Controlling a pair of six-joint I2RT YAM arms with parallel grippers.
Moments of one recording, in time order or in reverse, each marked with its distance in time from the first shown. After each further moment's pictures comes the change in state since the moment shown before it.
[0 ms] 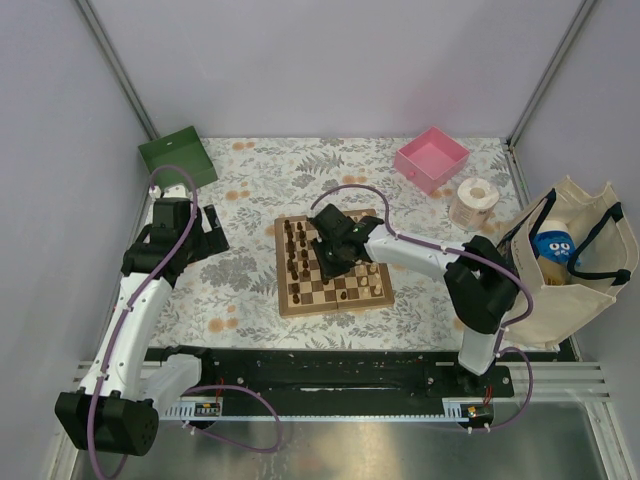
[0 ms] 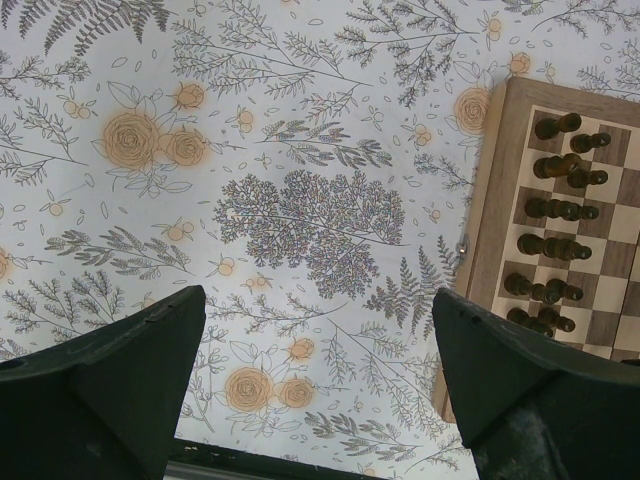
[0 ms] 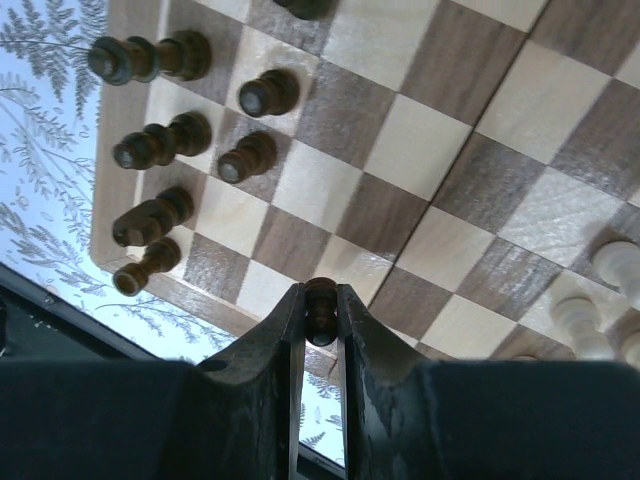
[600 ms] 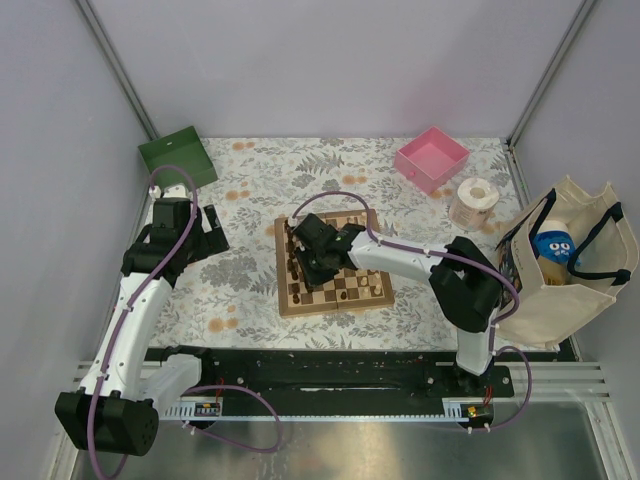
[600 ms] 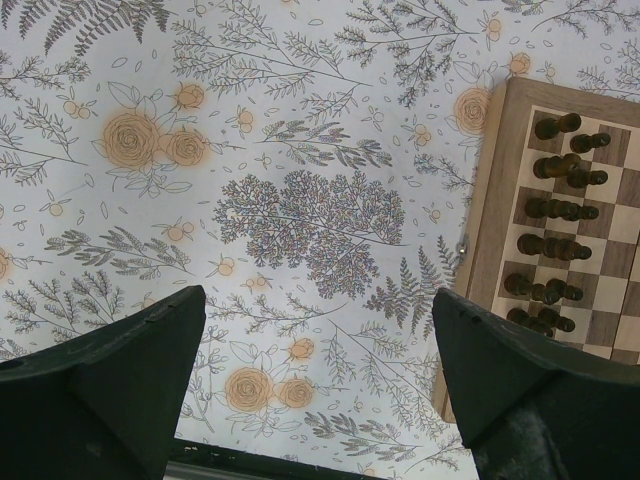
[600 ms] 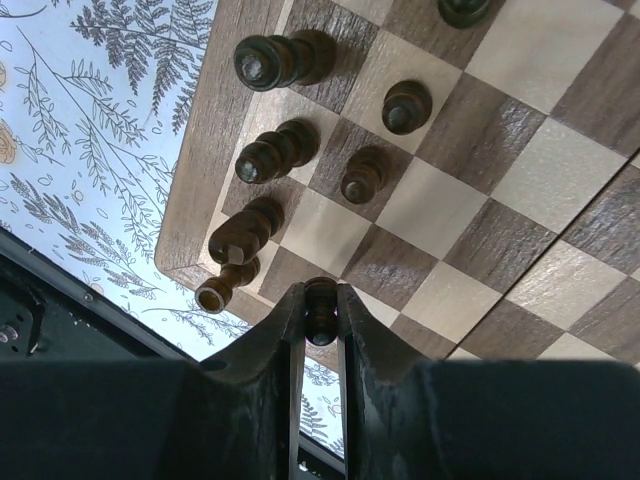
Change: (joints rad) left arm 0.000 0.000 0.000 0.000 0.000 0.000; right arm 0.090 0.069 0.069 0.023 -0.009 0.039
